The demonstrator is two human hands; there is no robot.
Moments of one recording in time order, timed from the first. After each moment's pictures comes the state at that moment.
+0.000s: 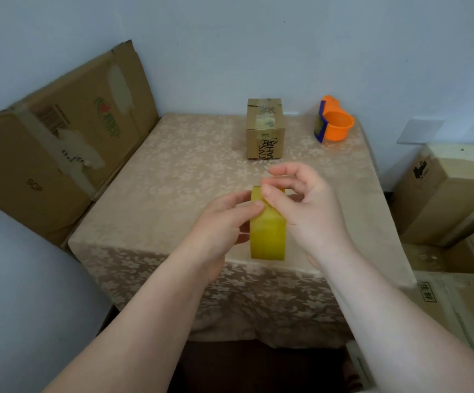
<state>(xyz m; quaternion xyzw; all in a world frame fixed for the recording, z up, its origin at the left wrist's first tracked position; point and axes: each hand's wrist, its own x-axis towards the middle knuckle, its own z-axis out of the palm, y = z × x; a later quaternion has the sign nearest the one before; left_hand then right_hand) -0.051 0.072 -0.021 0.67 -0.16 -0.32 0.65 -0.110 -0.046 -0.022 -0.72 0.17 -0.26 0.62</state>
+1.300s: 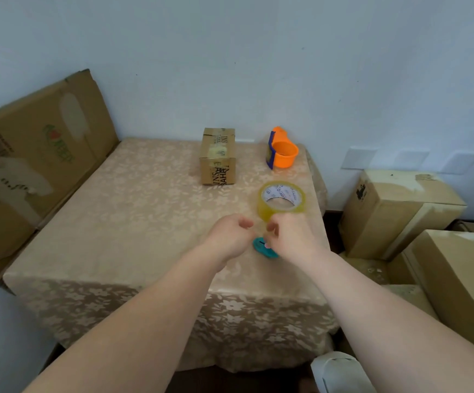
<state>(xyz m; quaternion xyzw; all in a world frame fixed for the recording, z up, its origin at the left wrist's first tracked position) -0.053 -0.030 -0.039 0.84 -0.17 -0.29 0.44 -0.121 -0.150 -0.059 -0.95 0.27 -0.03 0.16</state>
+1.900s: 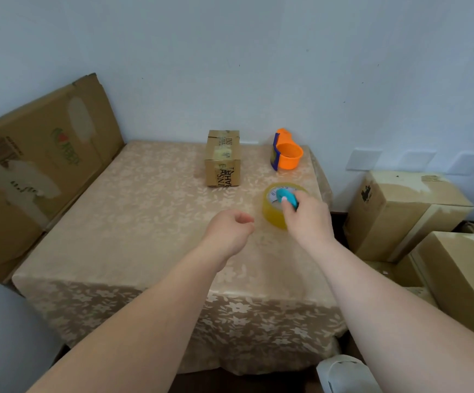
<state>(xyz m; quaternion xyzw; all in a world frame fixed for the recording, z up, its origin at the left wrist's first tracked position) -0.046 -0.024 -0.034 0.83 -0.15 -0.24 0.48 -0.106 -0.164 -0.050 -0.88 0.33 -0.22 0.26</state>
